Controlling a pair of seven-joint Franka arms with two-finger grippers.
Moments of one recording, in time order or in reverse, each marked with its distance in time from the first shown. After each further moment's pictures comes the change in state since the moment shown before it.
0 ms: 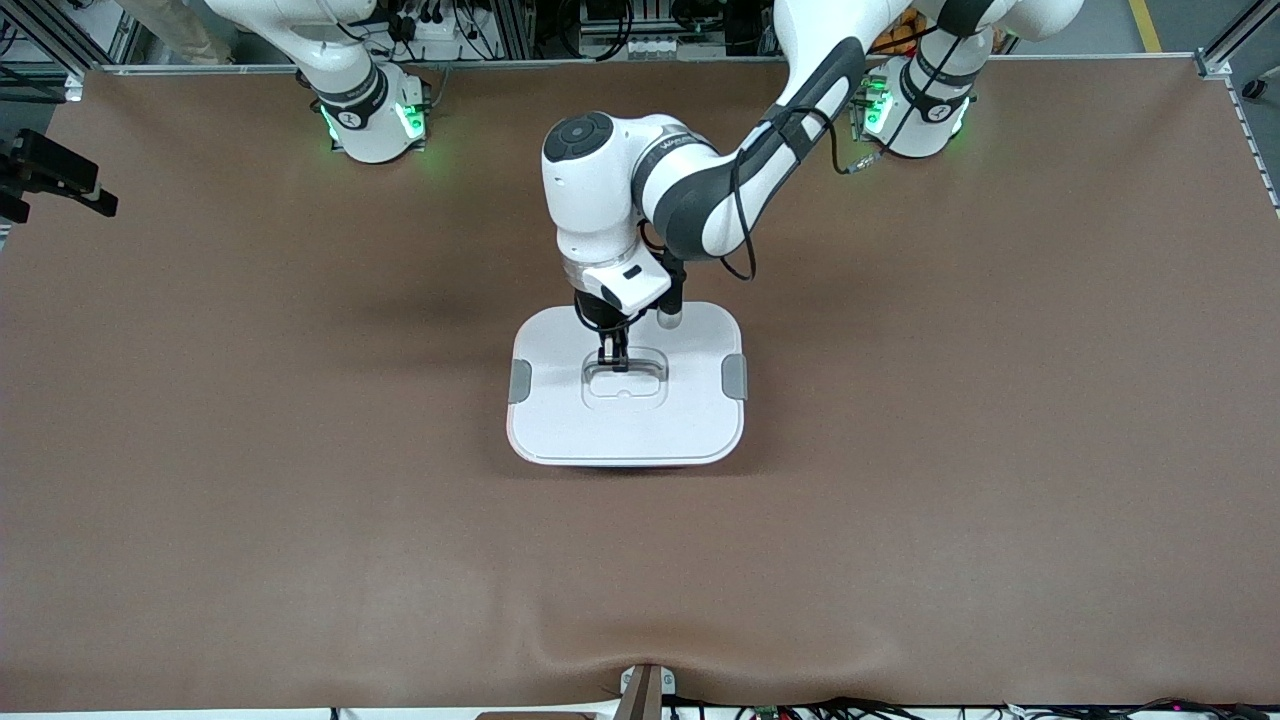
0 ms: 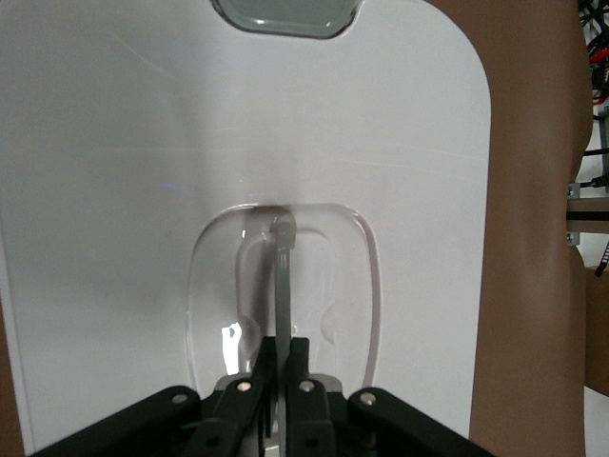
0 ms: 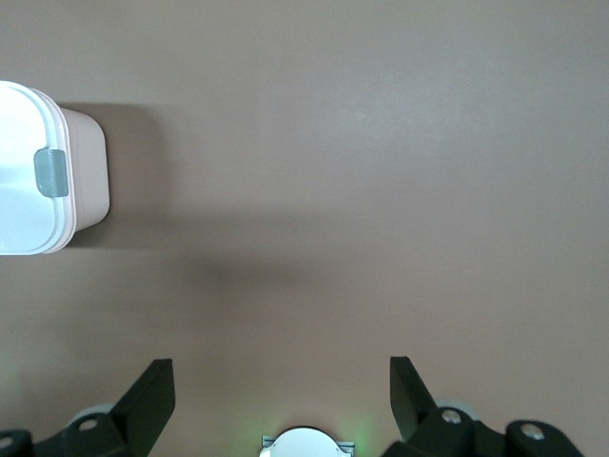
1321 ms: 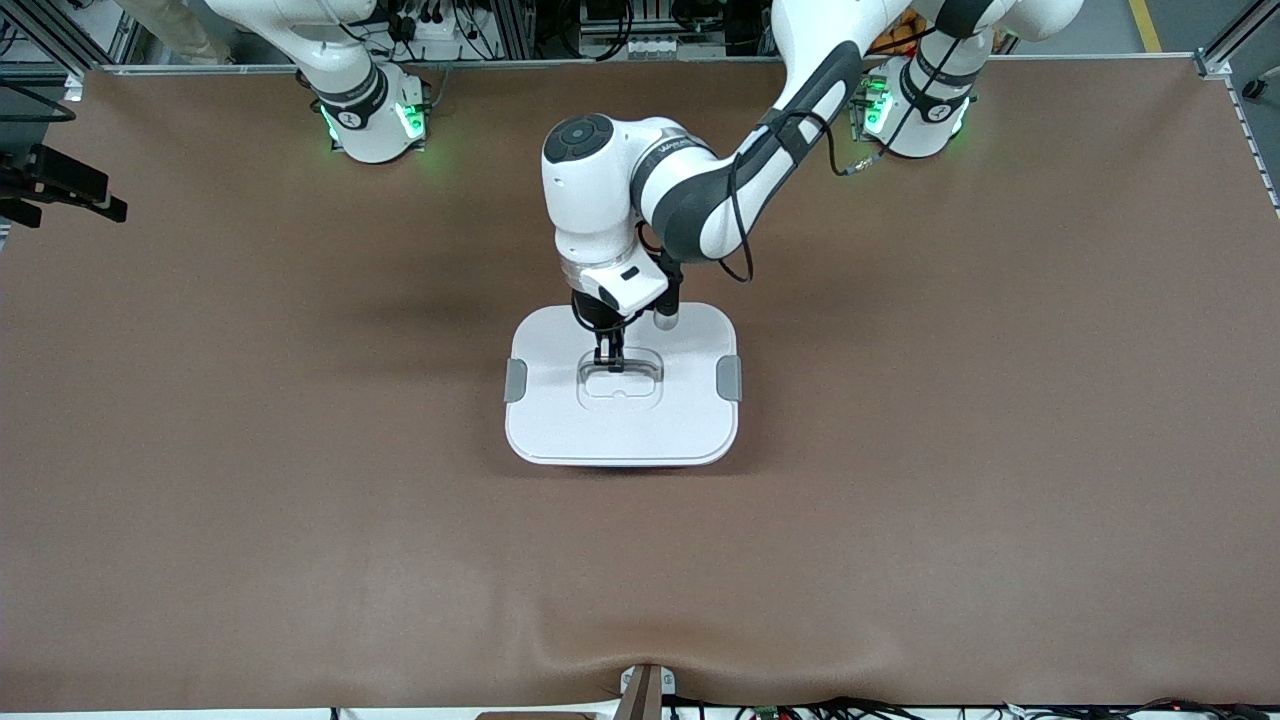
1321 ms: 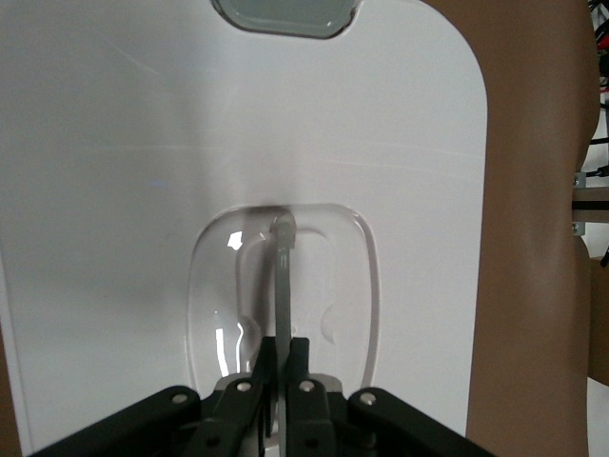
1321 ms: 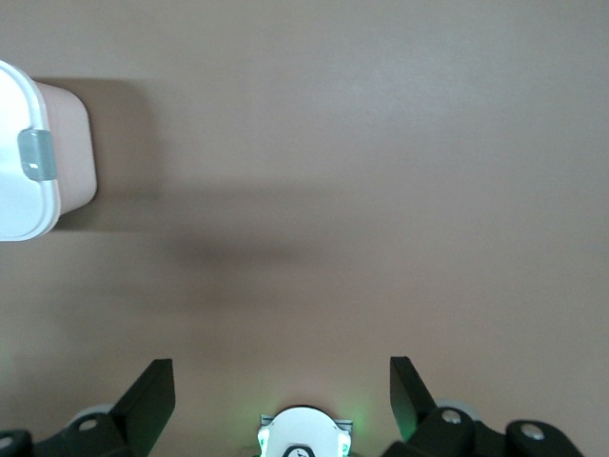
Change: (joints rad) left arm -0.001 0.008 0.000 -0.004 -0.009 0.024 0.000; right arm -0.002 0.033 -0.003 0.001 -0.021 -0.037 0.000
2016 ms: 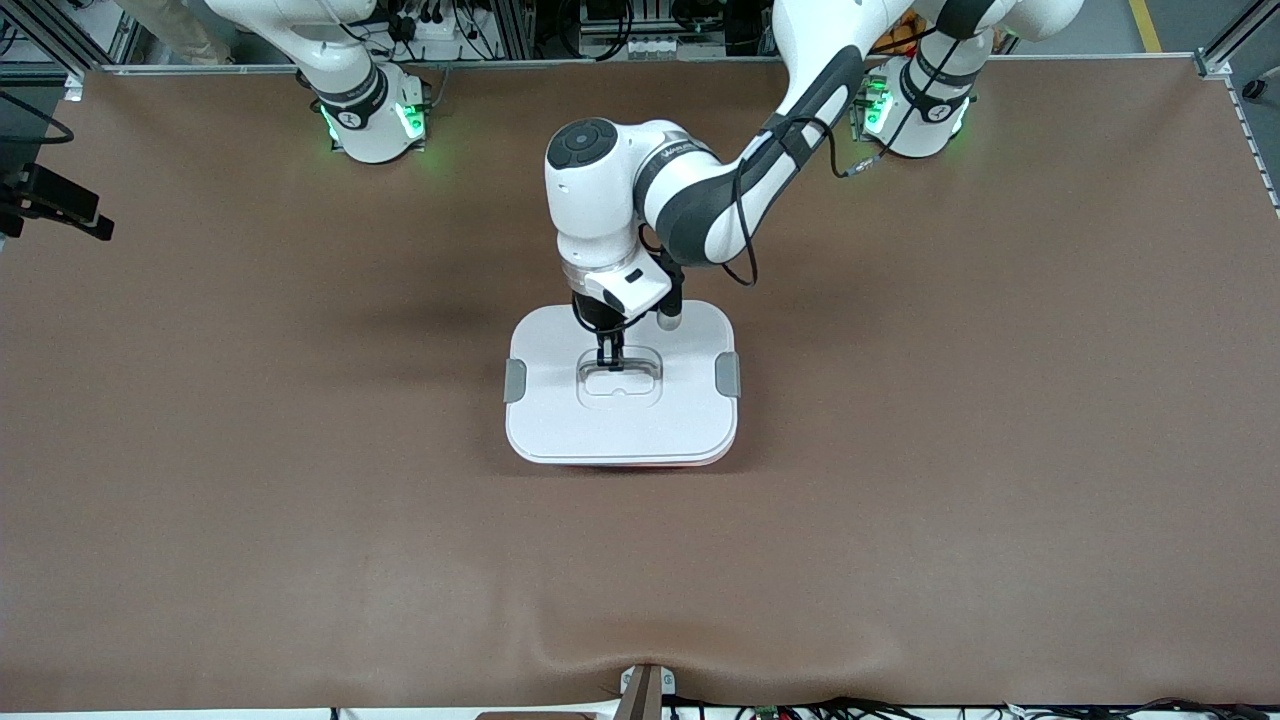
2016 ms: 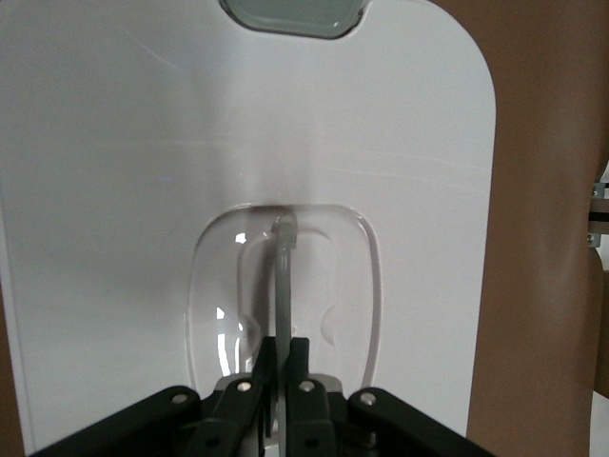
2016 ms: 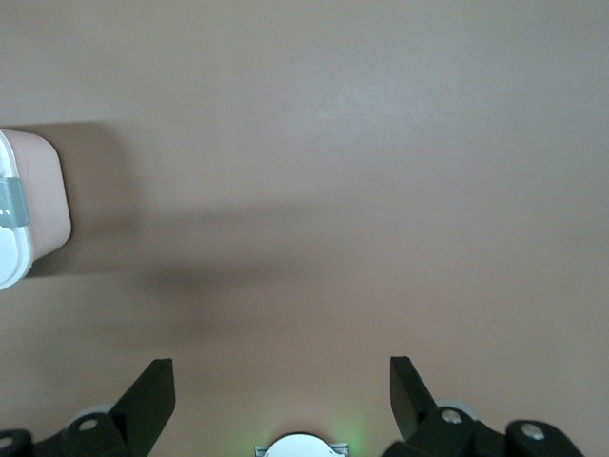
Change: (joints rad) left arm 0.003 0.001 0.004 0.000 -0.035 0.002 -0.028; right arm 0.005 0.005 0.006 0.000 -0.038 0.067 0.074
